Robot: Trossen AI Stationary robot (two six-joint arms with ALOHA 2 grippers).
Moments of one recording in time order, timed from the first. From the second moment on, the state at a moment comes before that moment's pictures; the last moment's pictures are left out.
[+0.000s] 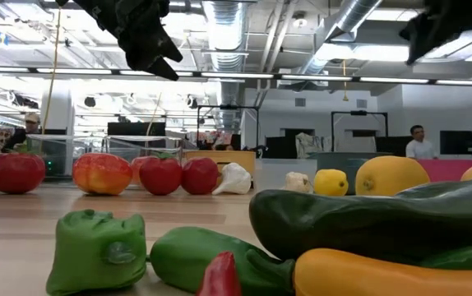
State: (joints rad) left arm 0.18 1.08 0.88 -0.40 -0.10 -0.09; right arm 0.15 0.88 1.00 -1.11 0.13 0.16
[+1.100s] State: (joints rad) left arm 0.18 1.08 0.88 -0.41 -0.09 -0.09; right arm 0.25 1.37 0.86 -1.34 0.08 0.20
